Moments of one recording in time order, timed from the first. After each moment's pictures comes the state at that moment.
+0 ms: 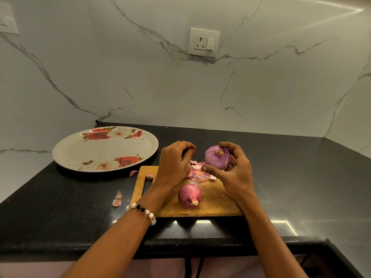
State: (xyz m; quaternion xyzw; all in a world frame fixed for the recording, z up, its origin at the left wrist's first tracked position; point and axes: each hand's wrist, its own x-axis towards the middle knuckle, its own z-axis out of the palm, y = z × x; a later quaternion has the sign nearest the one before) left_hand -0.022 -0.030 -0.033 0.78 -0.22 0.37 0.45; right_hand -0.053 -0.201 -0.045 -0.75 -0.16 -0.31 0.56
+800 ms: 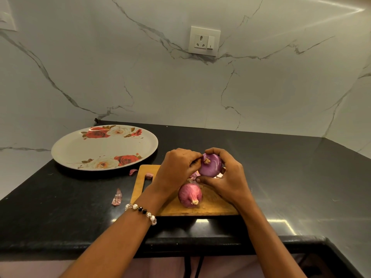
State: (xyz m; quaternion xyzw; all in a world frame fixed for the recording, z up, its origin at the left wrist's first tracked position) left_hand -0.032 -0.027 -0.032 0.79 -0.36 0.37 0.32; right_hand -0.051 -0.198 -0.053 -0.81 -0.23 -0.31 0.44
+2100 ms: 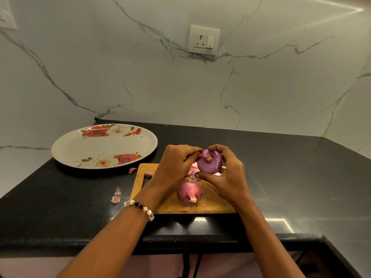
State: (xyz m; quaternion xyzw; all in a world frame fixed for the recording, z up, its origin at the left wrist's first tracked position) left_hand -0.028 -0.028 -0.030 0.77 -0.34 0.33 0.43; right_hand -0.054 -0.195 -0.051 -0.80 -0.22 -0.33 0.45
